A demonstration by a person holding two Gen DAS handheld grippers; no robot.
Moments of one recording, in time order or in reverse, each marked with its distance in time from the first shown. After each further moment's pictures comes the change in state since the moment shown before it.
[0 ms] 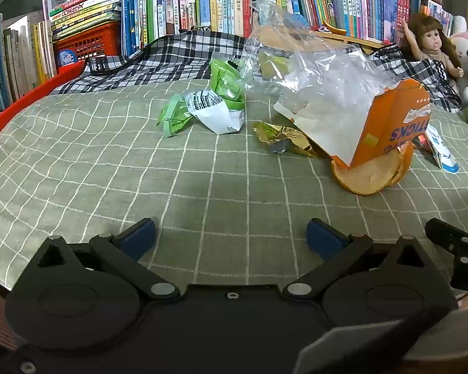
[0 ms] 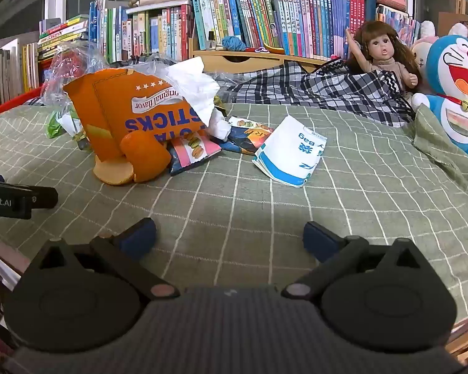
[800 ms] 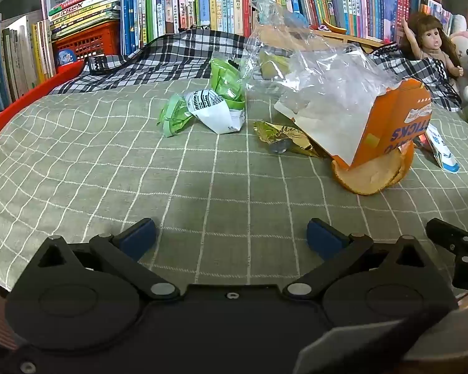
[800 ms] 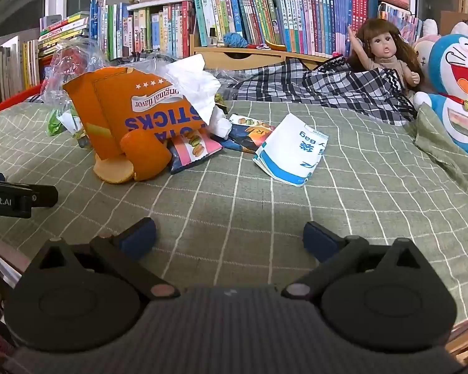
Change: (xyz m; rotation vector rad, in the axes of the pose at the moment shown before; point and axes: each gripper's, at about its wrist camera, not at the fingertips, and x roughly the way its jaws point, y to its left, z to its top) left arm 0.002 0.000 0.002 0.003 0.013 0.001; right arm 0.002 0.000 0.002 -0.001 0.032 0.004
